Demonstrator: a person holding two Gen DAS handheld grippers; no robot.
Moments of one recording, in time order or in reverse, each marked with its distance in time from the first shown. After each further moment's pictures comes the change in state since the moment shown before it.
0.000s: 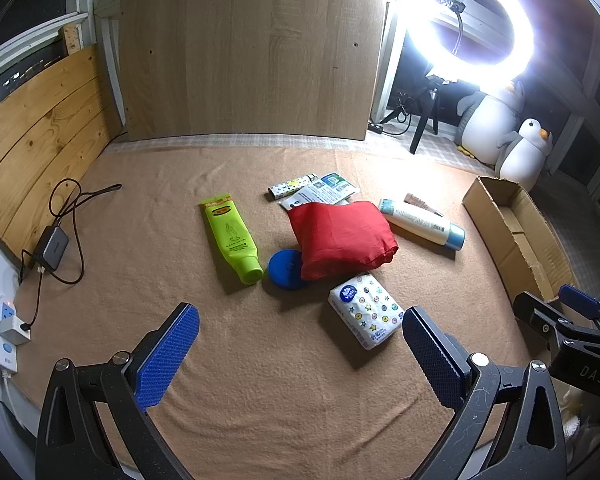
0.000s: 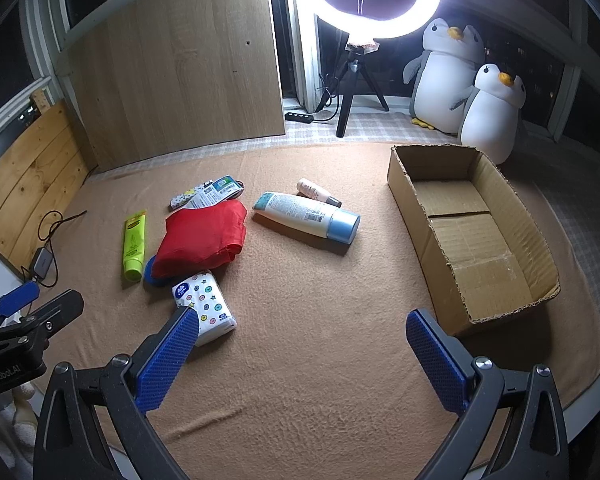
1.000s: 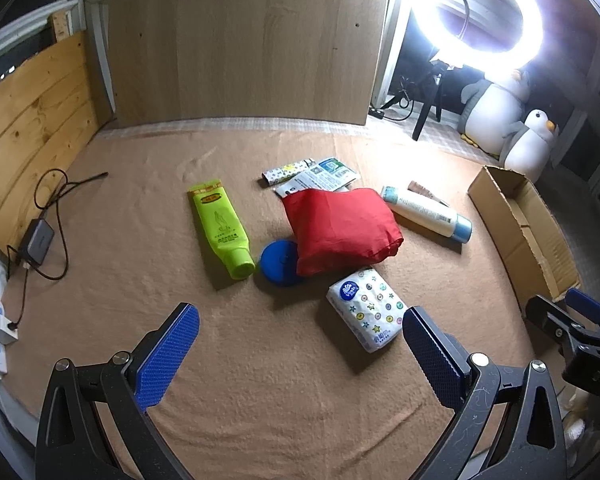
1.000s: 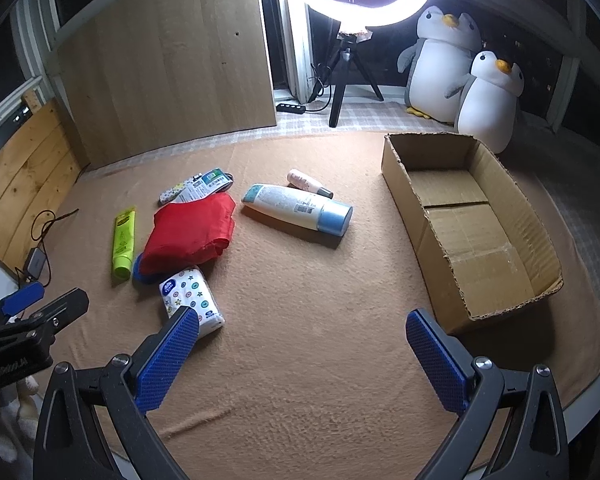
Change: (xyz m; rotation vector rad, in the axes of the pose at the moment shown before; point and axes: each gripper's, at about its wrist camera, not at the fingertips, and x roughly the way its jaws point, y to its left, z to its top) left arm 0.037 0.000 0.004 -0.005 0.057 -0.024; right arm 0.015 -0.012 0.000 0.019 0.029 -0.006
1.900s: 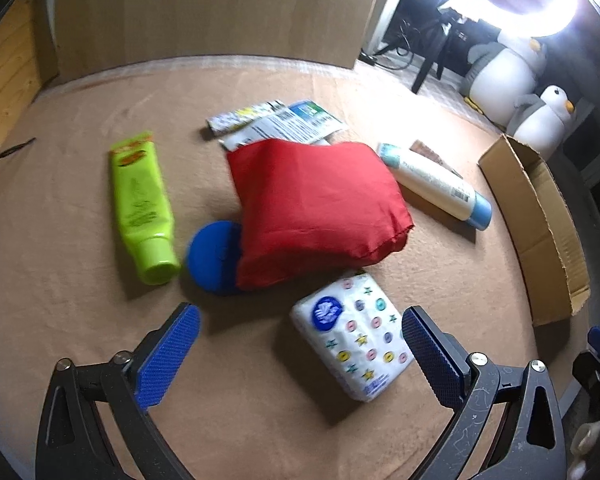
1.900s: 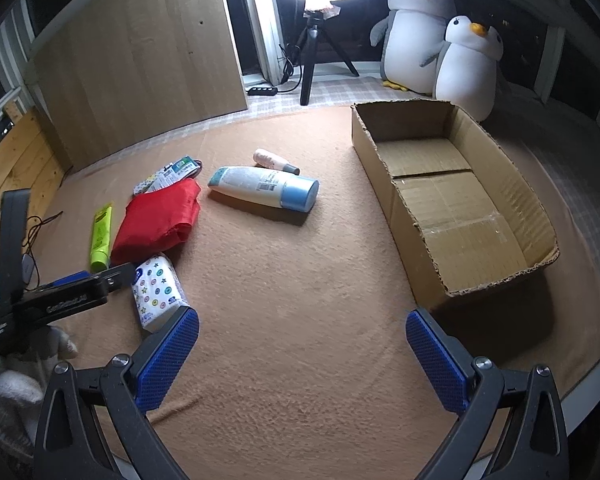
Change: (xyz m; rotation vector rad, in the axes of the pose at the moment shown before) left arm 0.113 -0.020 0.013 -0.005 0.173 -0.112; right arm 0.013 -0.035 -0.012 0.064 0.051 -0.013
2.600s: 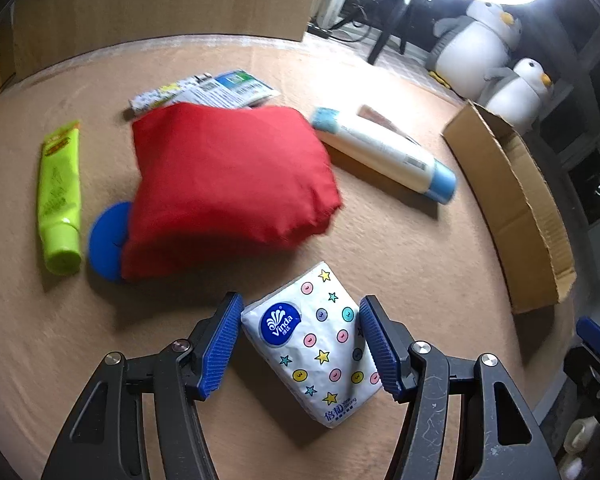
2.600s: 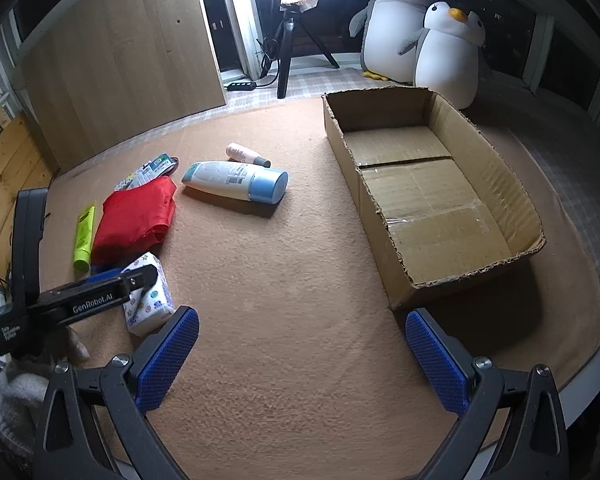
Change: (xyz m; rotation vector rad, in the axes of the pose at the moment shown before) left arm 0.027 -0.049 -0.013 0.037 0.043 -0.105; right arm 0.004 -0.026 -0.003 0.025 0.020 -0.021
